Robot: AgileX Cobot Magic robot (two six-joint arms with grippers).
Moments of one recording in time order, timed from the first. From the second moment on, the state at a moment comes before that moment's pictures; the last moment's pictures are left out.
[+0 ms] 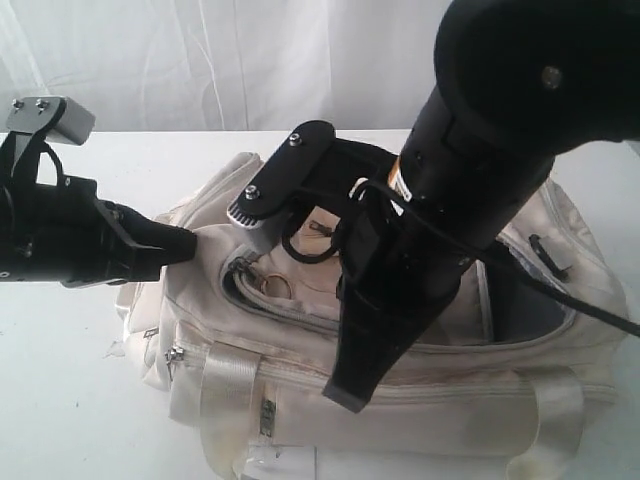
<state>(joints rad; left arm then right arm) -0.22 1.20 -0.66 -1.32 0.50 1.23 0.87 1.44 -1.21 -0.01 1.09 -0.30</state>
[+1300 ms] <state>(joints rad) -0.22 1.20 -0.66 -1.31 0.52 1.25 0.84 1.48 -1.06 0.21 0.61 -0.35</state>
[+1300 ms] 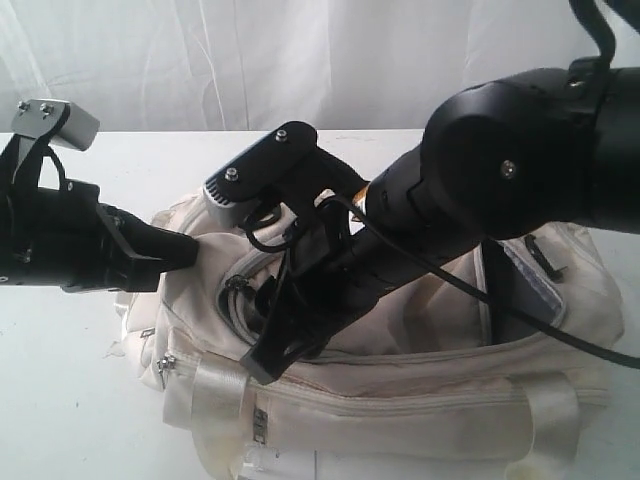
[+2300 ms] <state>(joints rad) -0.22 1.20 -0.66 -1.31 0.49 1.25 0.84 1.51 -1.06 0.20 0.57 -0.39</state>
